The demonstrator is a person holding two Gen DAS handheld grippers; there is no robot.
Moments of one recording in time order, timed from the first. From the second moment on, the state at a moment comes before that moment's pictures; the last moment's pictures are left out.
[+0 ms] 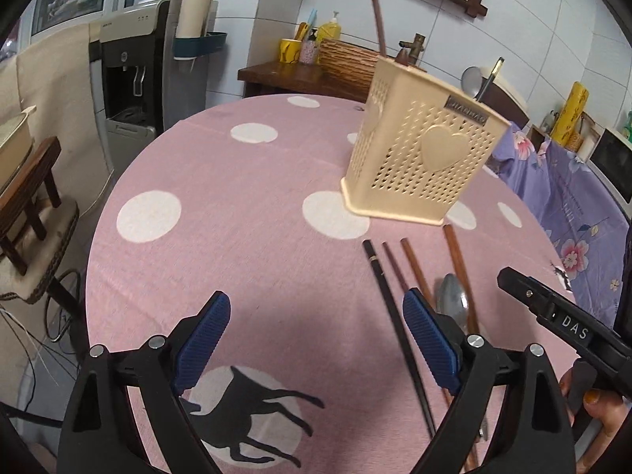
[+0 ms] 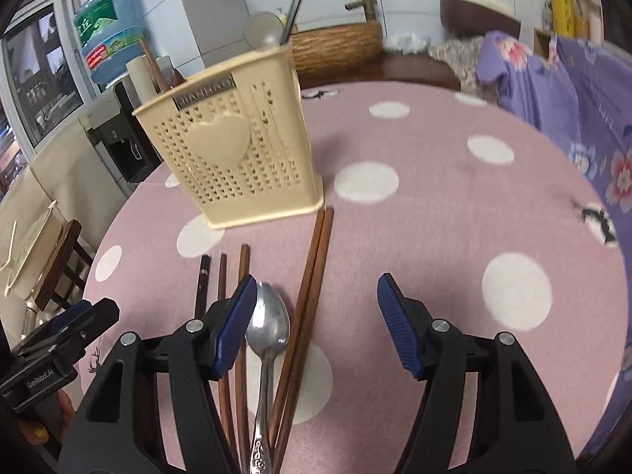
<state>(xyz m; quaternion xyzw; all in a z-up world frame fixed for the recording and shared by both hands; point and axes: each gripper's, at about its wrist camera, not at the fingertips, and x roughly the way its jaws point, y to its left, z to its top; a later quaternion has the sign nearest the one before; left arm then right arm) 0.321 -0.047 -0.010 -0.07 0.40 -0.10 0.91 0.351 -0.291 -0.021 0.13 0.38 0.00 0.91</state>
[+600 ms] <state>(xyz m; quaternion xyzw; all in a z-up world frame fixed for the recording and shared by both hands) 0.322 -0.038 -0.036 -0.12 0.43 -0.10 0.89 0.396 -0.298 -0.047 0.13 0.44 0.00 0.89</state>
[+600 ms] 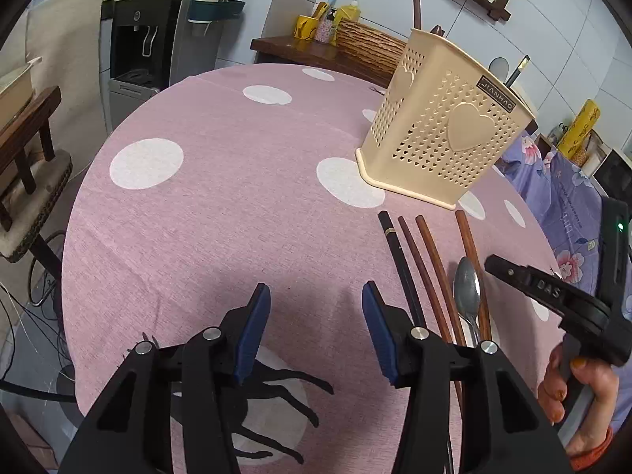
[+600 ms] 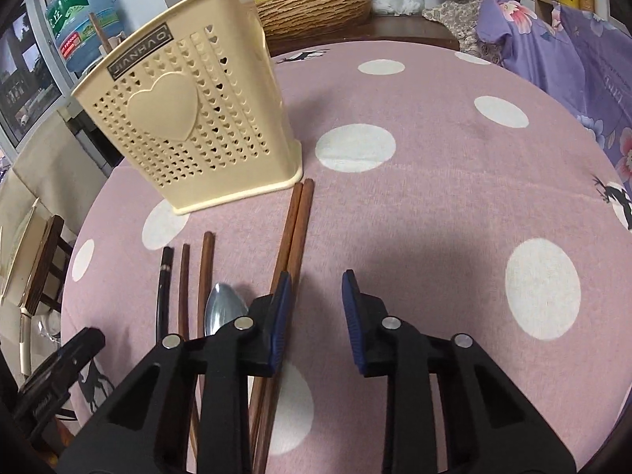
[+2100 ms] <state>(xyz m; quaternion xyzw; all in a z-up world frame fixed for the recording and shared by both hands) 0.314 -0.062 -0.040 -0.09 0.43 -0.12 0.89 0.447 -0.277 -0.043 0.06 0.49 -0.04 0.87</state>
